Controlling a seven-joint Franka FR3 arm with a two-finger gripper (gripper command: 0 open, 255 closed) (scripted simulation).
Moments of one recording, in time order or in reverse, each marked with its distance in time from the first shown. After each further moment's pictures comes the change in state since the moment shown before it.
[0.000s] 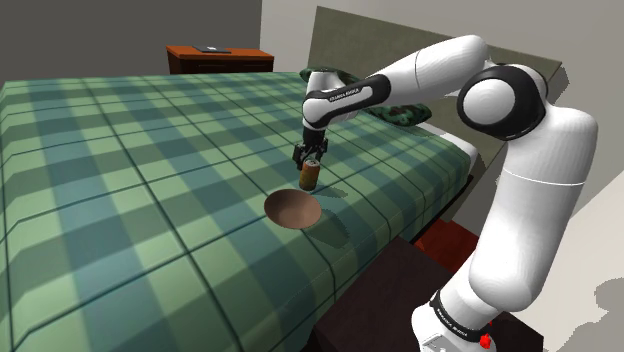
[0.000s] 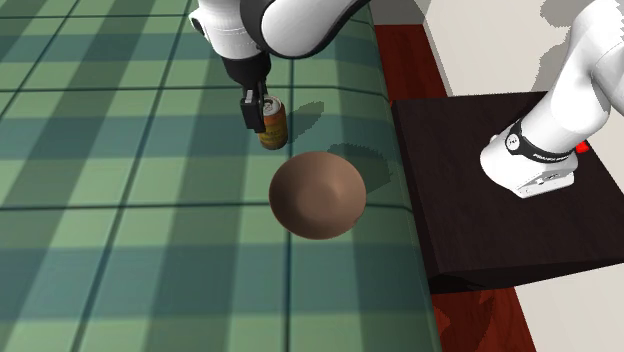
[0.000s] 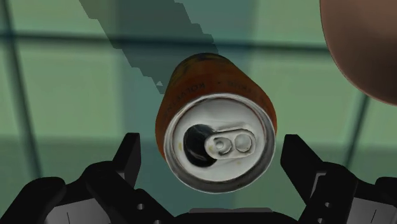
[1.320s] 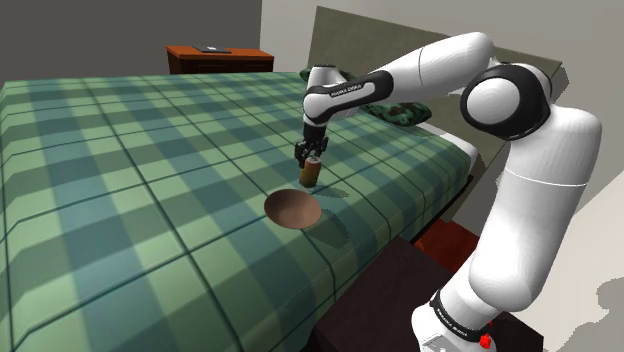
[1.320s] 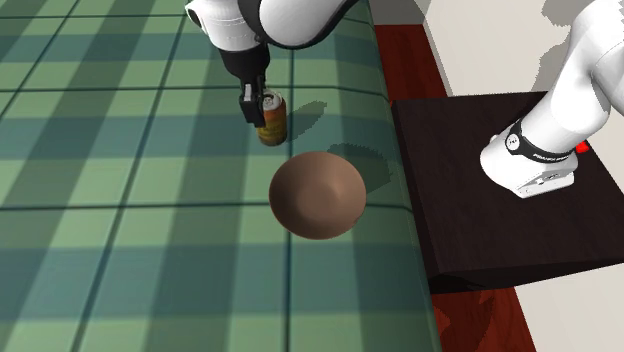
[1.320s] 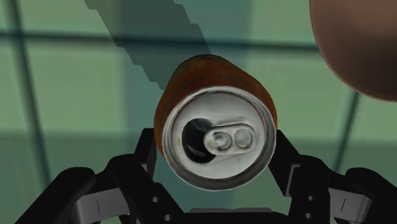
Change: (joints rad) arm 0.001 -0.016 0.001 0.013 0.000 -0.029 0.000
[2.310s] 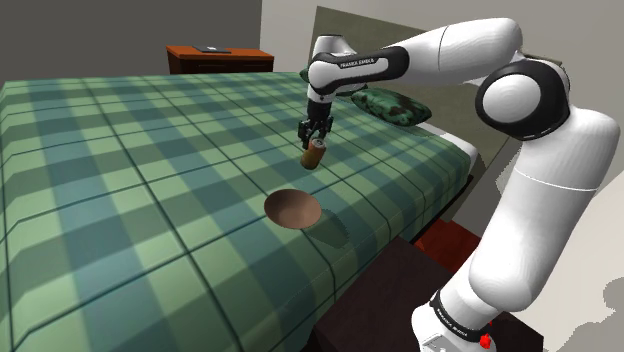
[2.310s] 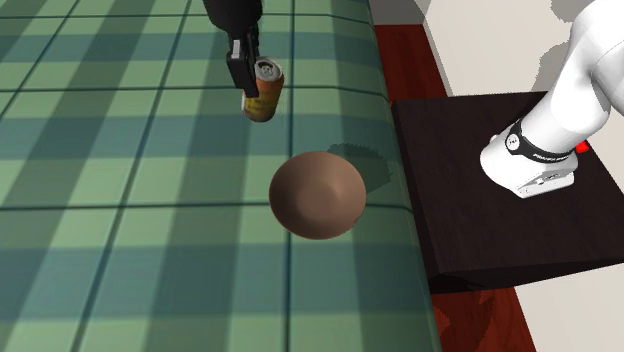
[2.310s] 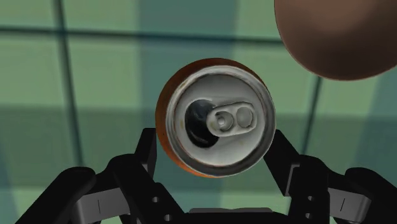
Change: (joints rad) arm 0.000 -0.068 0.000 0.113 0.002 -0.181 -0.005
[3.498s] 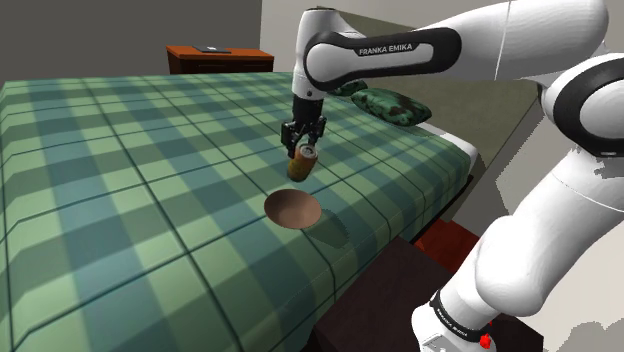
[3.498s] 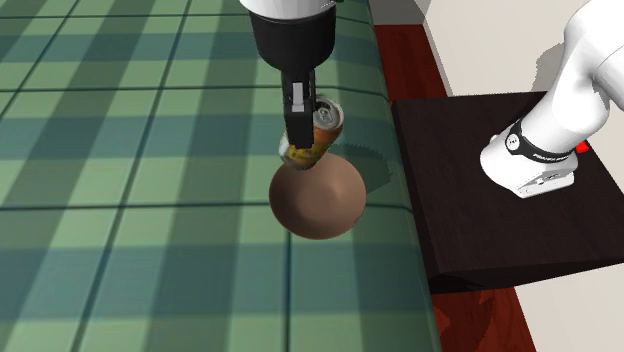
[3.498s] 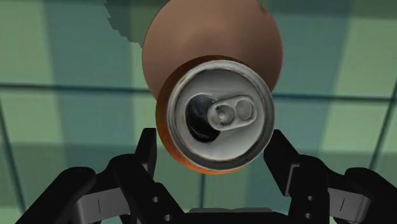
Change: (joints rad) arm 0.141 -0.252 0.121 -0.181 0.011 -0.076 0.255
